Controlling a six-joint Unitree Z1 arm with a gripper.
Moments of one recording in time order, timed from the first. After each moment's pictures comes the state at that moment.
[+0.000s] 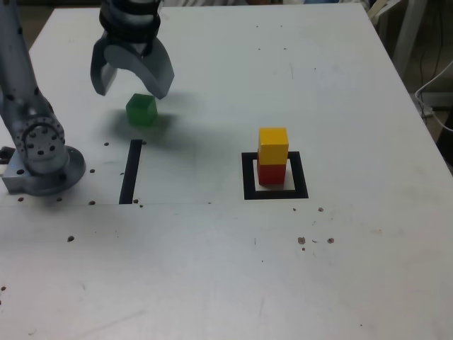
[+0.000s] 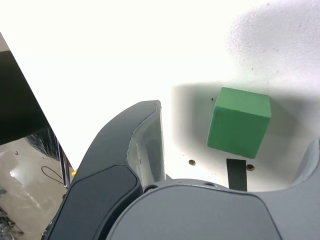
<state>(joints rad) 0.58 1.67 -0.96 1.13 0.31 0.69</state>
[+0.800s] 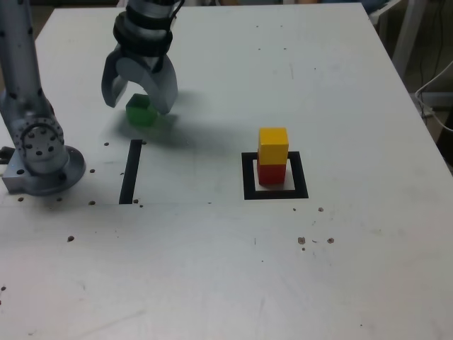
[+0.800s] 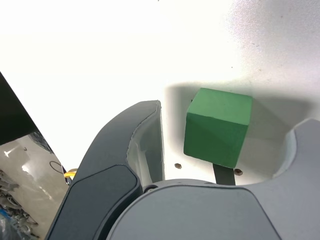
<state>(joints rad) 0.55 1.75 -0.96 1.09 0.28 0.69</state>
